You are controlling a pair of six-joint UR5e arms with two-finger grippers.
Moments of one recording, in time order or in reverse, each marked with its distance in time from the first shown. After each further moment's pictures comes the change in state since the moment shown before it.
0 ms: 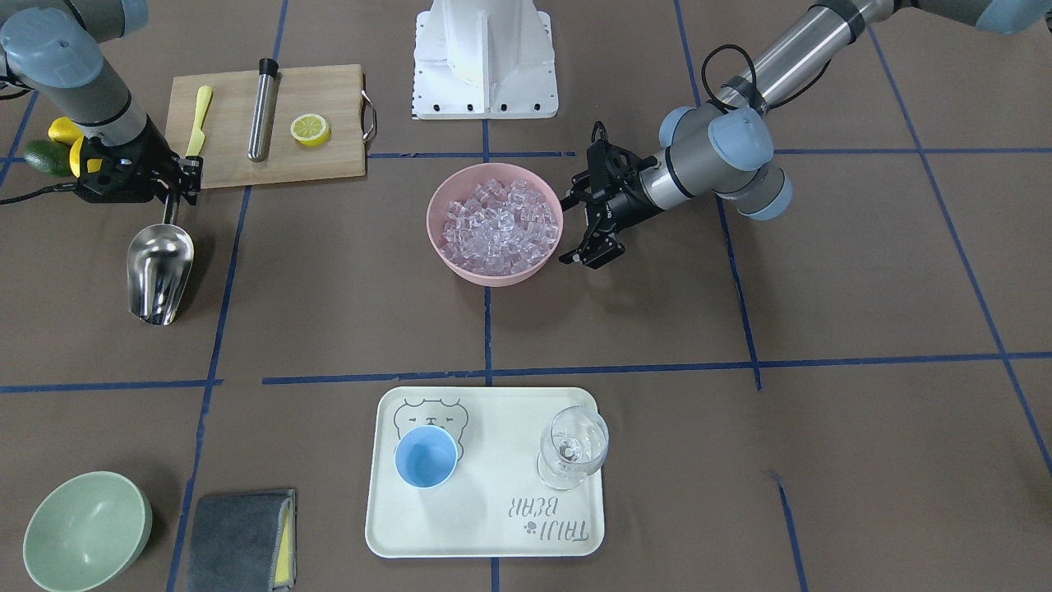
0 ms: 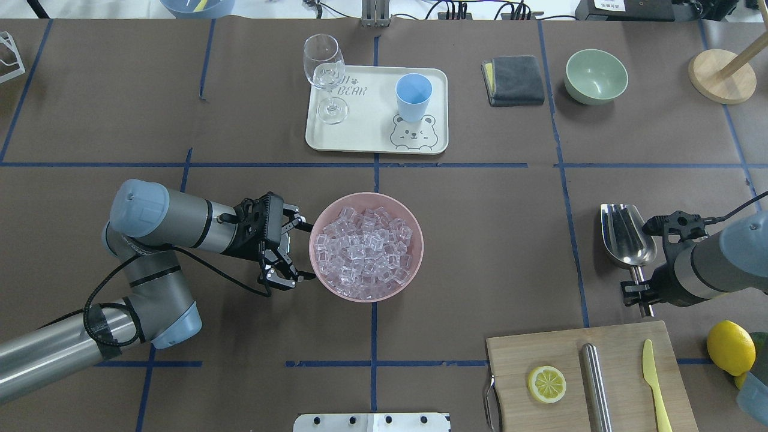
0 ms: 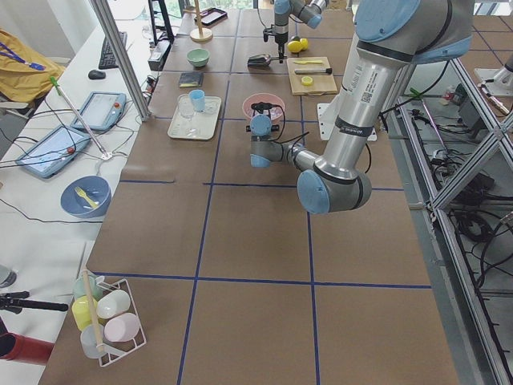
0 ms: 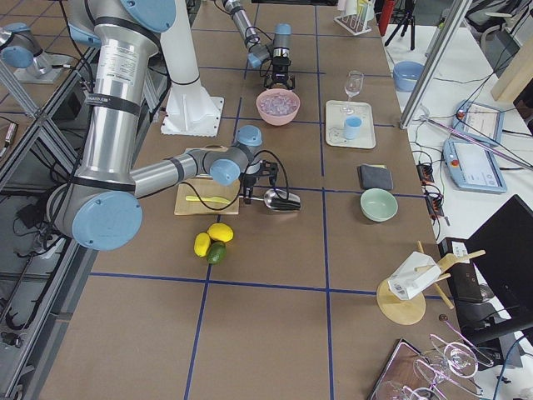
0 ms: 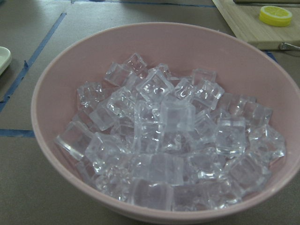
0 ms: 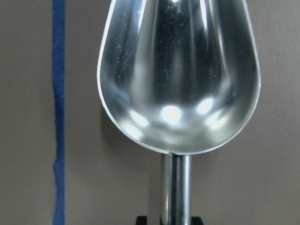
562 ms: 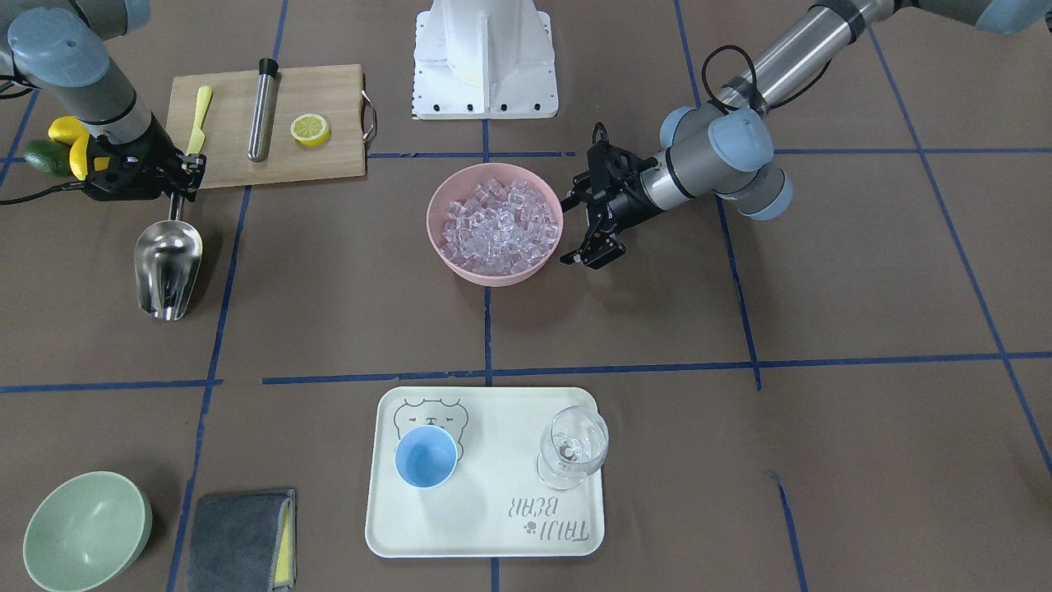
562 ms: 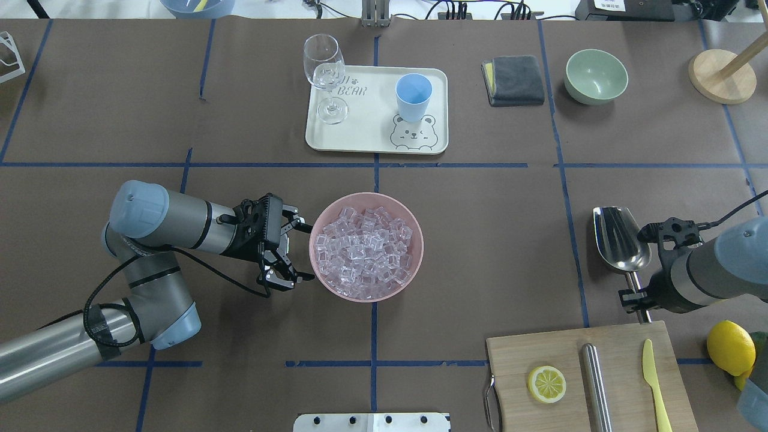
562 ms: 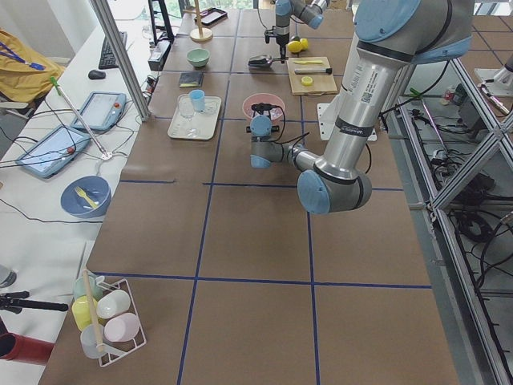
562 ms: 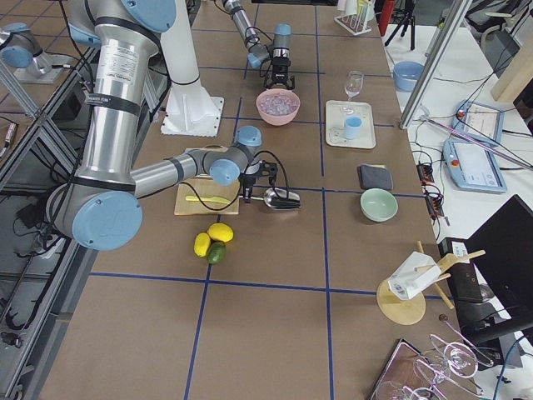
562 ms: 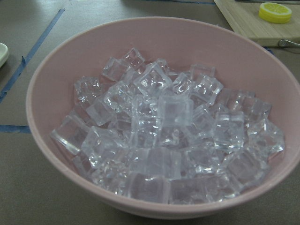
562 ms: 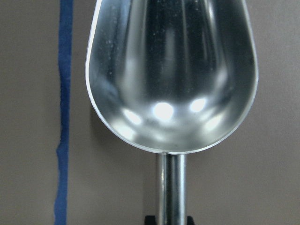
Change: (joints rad) left arm 0.001 0.002 0.006 -0.001 0.000 0.000; right arm -0.032 -0.005 0.008 -0.003 -0.004 -0.049
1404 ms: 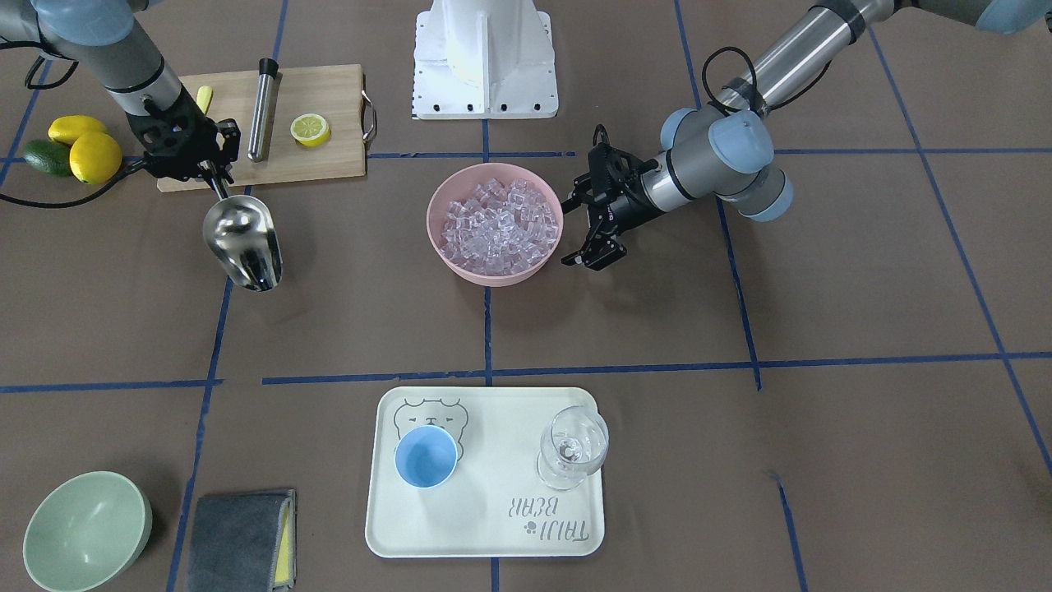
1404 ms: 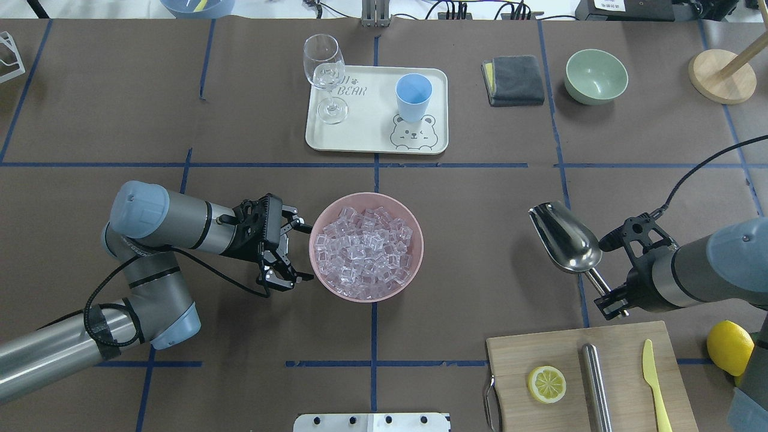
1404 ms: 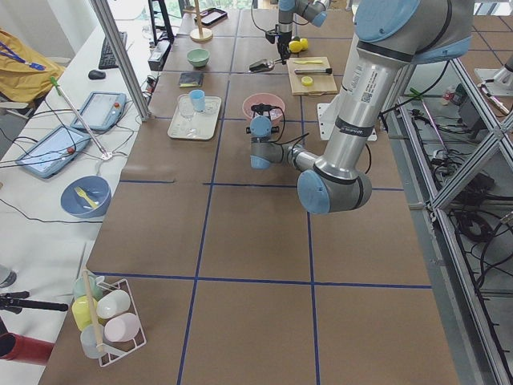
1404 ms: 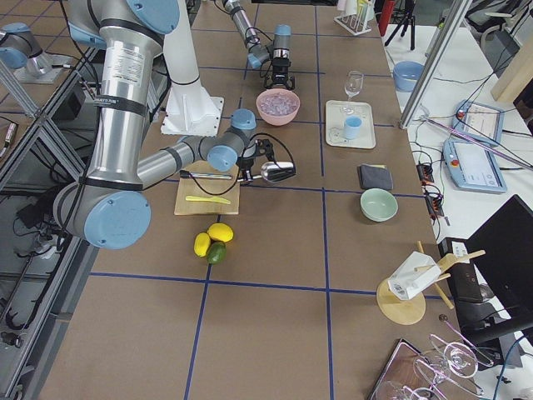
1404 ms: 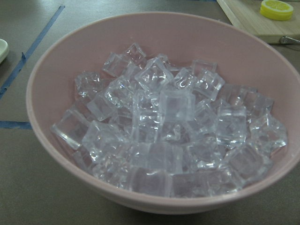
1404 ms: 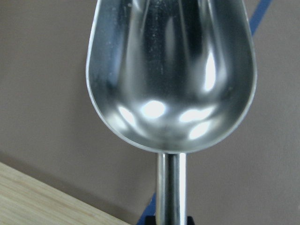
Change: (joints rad) left arm 0.000 0.000 0.005 -0.002 0.000 0.000; right arm -0.029 0.053 0.105 -0.021 -0.057 -0.420
